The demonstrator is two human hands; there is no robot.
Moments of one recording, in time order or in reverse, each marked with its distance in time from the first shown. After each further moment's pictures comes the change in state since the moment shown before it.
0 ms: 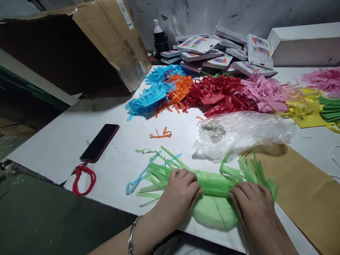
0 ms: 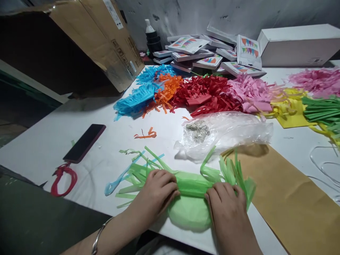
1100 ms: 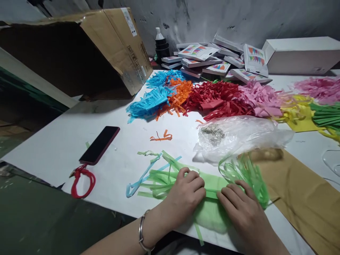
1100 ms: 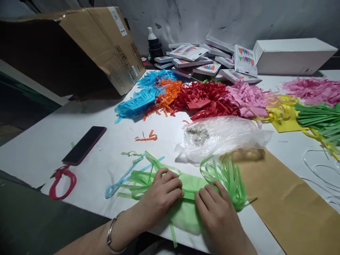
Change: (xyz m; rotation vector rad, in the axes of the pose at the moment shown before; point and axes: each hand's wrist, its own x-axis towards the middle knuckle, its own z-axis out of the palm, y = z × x) left_hand 0.010 -0.003 0.010 -0.001 0.158 0.246; right_hand 0.016 -0.018 0.006 0.175 0.163 -0.199
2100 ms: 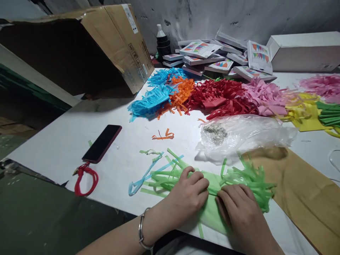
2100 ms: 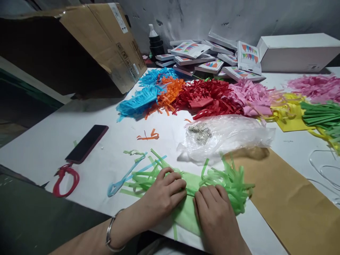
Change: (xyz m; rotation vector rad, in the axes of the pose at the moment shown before) left_hand 0.002 -0.001 -0.004 0.114 -0.095 0.105; right_hand 0.007 -0.015 0.014 0.013 0.024 0.113
